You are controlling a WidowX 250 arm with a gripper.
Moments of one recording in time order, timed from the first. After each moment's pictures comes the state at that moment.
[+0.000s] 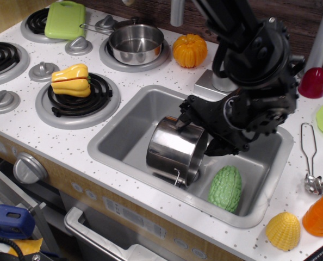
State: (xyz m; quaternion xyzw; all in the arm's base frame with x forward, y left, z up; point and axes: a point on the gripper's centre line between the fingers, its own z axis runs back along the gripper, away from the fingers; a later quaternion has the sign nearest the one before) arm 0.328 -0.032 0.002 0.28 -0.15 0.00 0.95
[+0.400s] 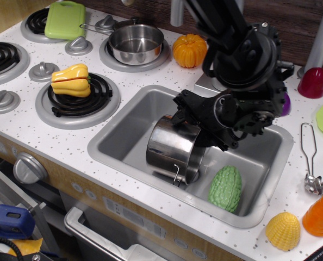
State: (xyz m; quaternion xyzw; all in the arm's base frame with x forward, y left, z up) arm 0.330 -0.014 0.001 0.30 -0.16 -0.02 0.94
